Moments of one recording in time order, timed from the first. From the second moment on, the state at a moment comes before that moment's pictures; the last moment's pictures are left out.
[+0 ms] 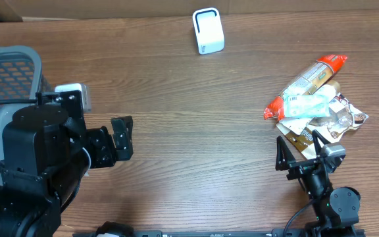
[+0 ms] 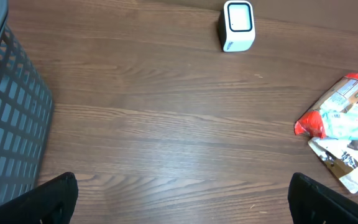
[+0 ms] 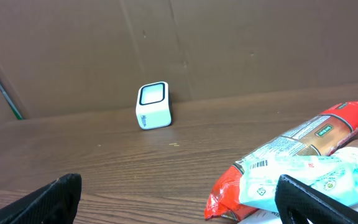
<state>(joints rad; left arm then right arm) -0.23 1.07 1.80 -1.49 -0.07 -0.32 0.14 0.01 0.02 -0.03 -0.11 0.22</state>
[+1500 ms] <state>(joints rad) 0.03 0.06 0.04 0.10 0.15 0.14 0.14 0.01 0.02 -0.03 -0.11 0.22</state>
